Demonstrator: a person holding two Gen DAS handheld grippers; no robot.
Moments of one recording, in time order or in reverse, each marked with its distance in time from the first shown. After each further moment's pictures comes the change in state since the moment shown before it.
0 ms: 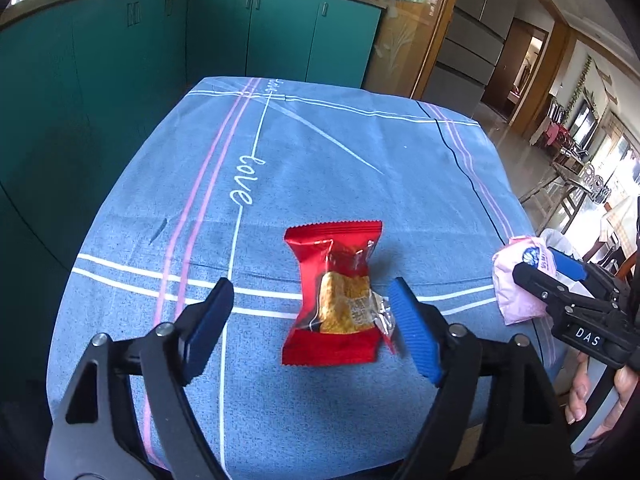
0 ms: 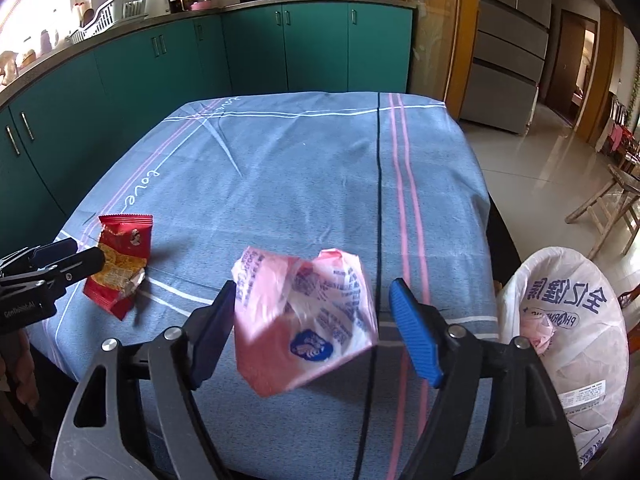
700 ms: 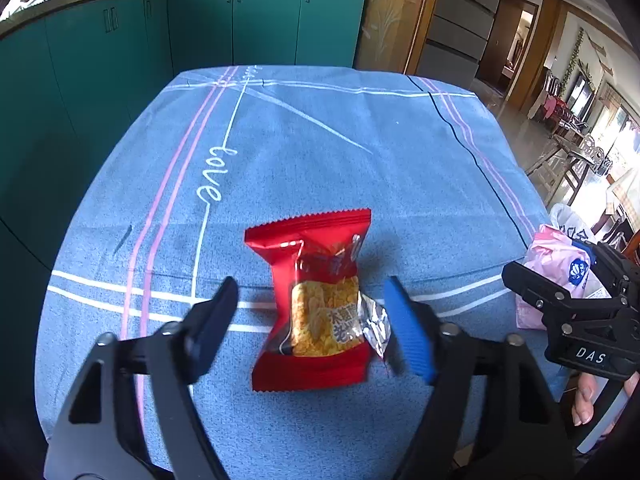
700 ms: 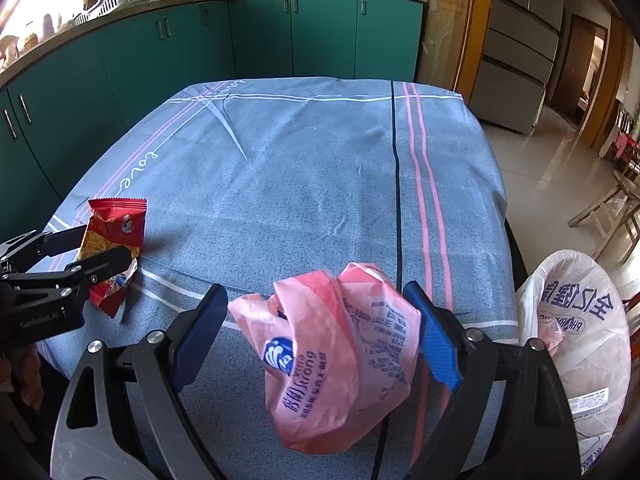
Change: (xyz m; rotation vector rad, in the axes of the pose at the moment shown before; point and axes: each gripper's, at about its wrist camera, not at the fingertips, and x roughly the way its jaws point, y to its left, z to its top) left arm 0.030 -0.020 0.000 0.077 0.053 0.012; right arm 0.021 0.012 -0.001 -0.044 0.036 -0.003
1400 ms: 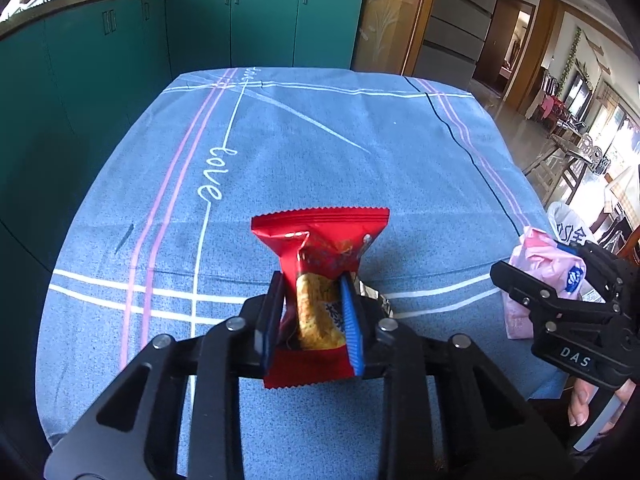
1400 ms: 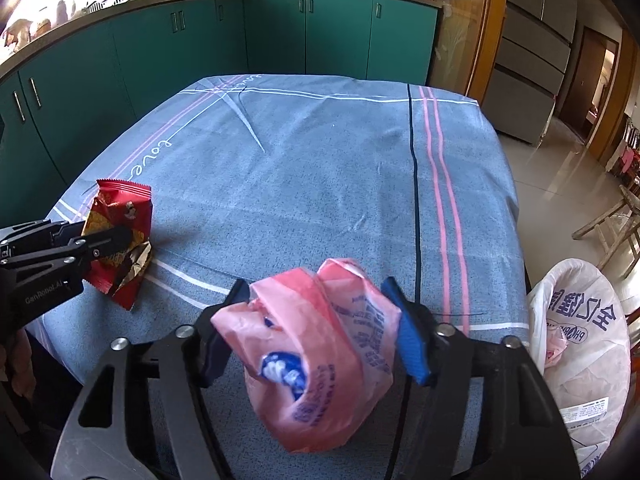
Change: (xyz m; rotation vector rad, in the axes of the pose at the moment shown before) left arm -0.008 0.000 -0.003 0.010 -0.019 -0.001; right arm 0.000 0.010 -0.005 -0.042 -0.009 0.022
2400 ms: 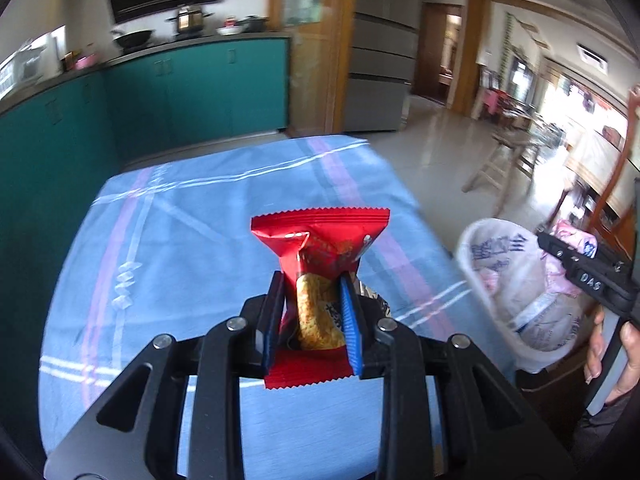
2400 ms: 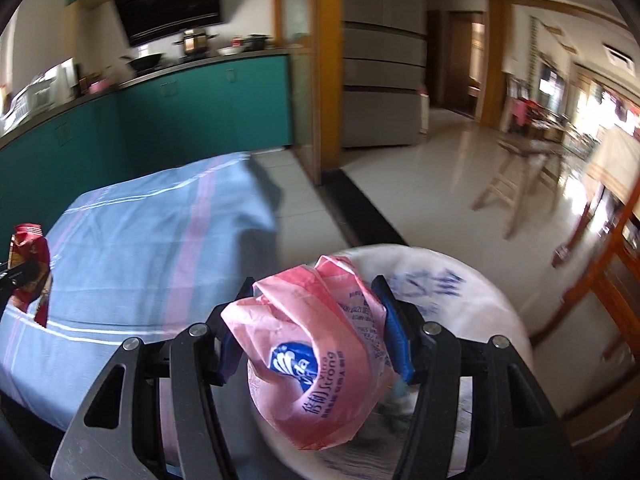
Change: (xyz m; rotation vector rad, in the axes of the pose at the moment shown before) left arm -0.054 -0.131 0.036 0.216 -0.170 -0.133; right arm -0.119 -0.186 -0.057 0.349 -0.222 -0.322
